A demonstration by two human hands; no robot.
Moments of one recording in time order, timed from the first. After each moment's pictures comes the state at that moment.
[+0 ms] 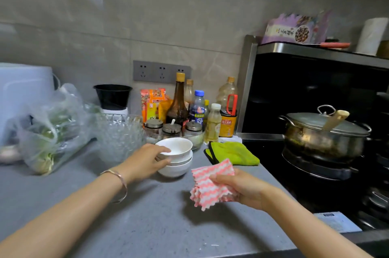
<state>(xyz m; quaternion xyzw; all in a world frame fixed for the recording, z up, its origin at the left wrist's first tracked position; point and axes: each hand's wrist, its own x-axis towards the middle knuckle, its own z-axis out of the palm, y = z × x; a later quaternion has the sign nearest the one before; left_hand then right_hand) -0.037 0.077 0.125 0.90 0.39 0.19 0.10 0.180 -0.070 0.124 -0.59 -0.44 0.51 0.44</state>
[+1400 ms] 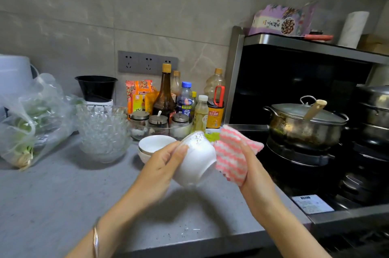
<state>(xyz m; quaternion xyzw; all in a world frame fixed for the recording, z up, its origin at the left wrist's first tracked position) 0.009 -0.041 0.126 0.72 0.15 0.47 0.48 0.166 -0.133 0.137 -0.46 -0.43 0.34 0.70</state>
